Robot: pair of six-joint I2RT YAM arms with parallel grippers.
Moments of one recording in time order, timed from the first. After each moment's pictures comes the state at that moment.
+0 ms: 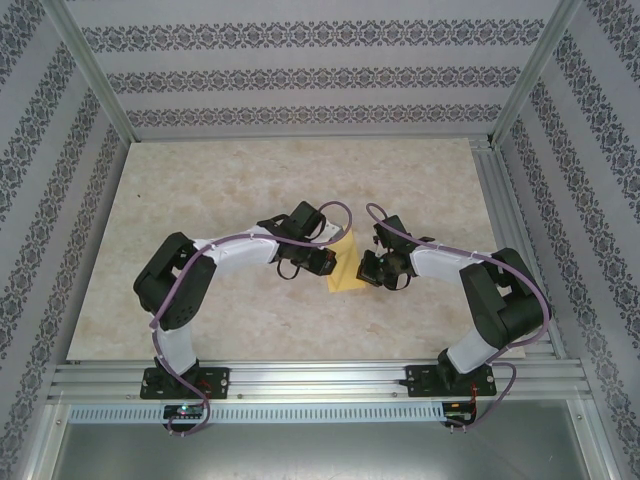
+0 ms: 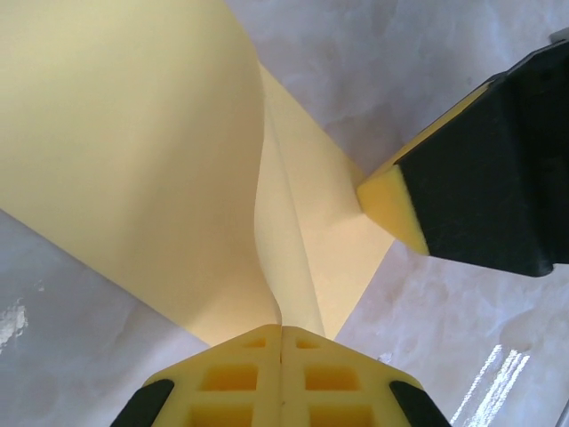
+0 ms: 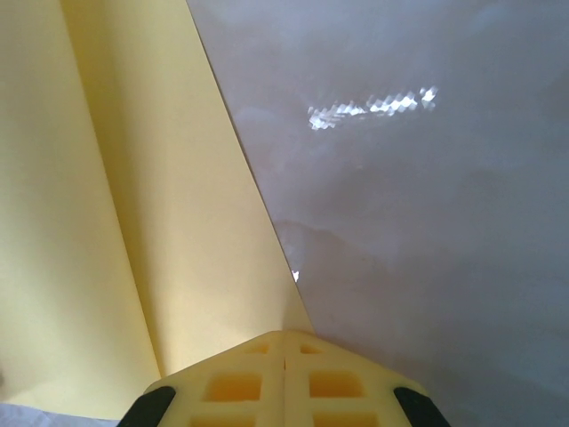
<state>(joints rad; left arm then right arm) -0.71 1.85 1.18 -0.38 0.41 -0.23 0.44 1.60 0.73 -0.33 -0.36 0.73</state>
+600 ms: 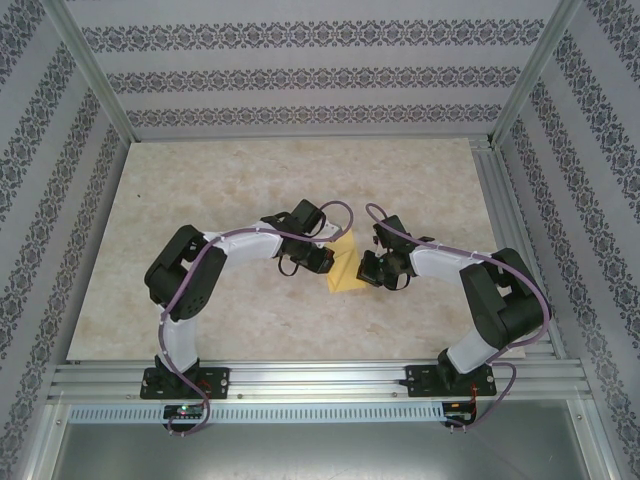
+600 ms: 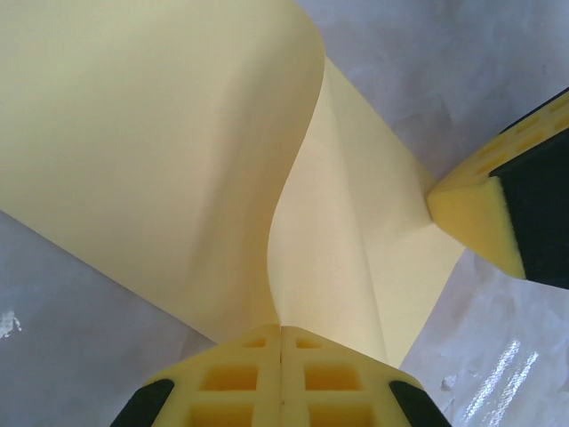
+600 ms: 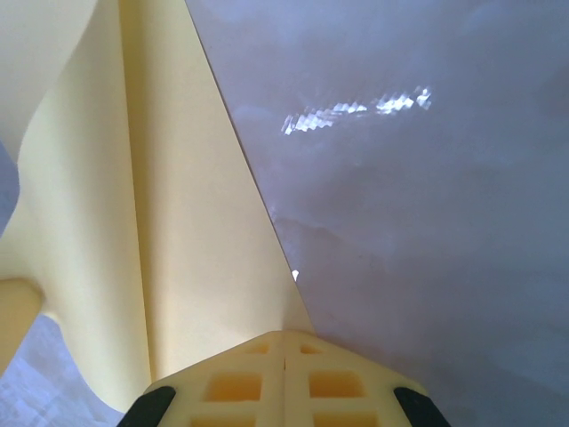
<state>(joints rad) -0.68 1.93 1.22 -0.40 0.41 -0.17 0.44 1.60 0.74 -0.34 -0.35 0.73</state>
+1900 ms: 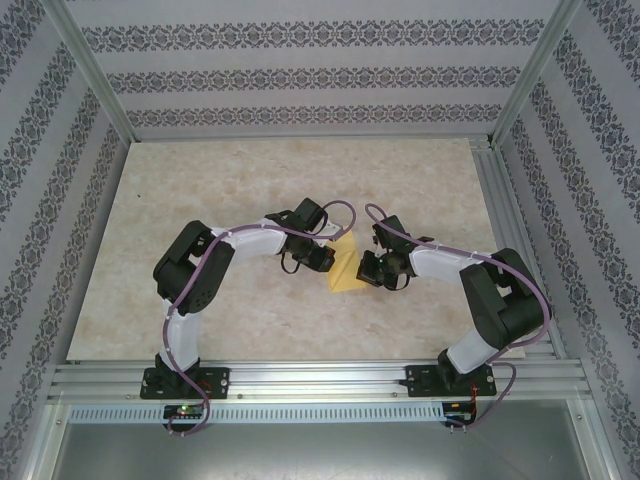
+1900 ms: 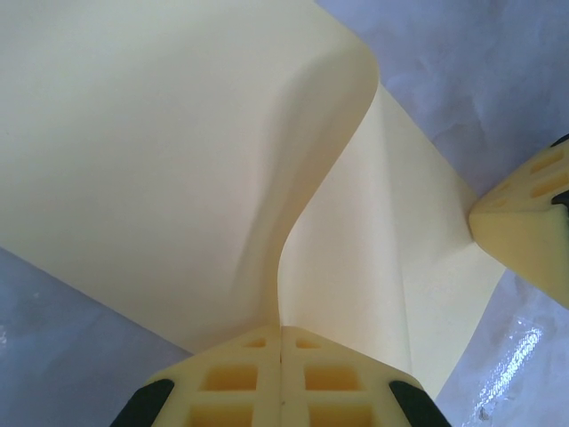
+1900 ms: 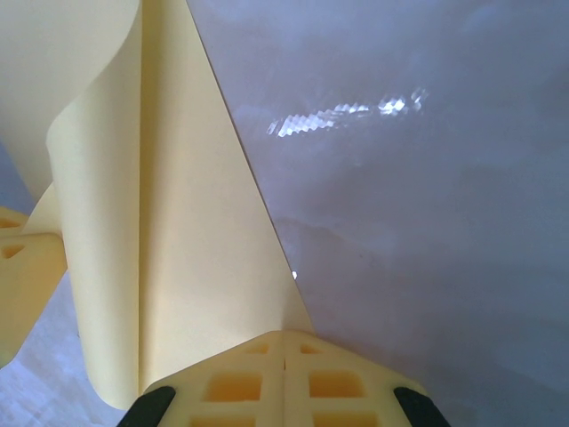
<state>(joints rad) -0.67 2.00 1.27 -0.41 0.41 -0.14 0.45 1.59 0.74 -0.34 -0.34 0.73</state>
